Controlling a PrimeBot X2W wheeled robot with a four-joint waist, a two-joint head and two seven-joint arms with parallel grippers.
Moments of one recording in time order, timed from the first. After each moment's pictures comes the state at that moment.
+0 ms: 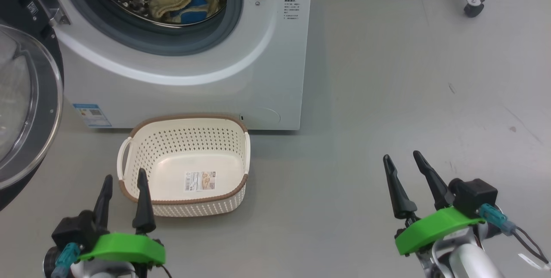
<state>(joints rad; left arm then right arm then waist) -0.12 0.07 -0.06 0.30 -0.31 -0.13 -0.25 -0.07 -0.05 0.18 0.24 0.28 0.13 -0.25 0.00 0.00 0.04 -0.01</state>
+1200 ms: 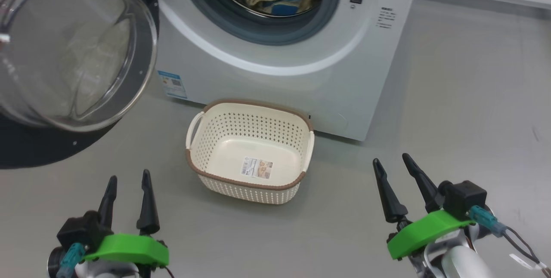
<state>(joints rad) -0.12 0.06 -0.06 0.31 -0.30 -0.13 -0.25 -0.07 -0.05 0.22 0.24 0.28 0.13 -0.25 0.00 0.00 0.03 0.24</state>
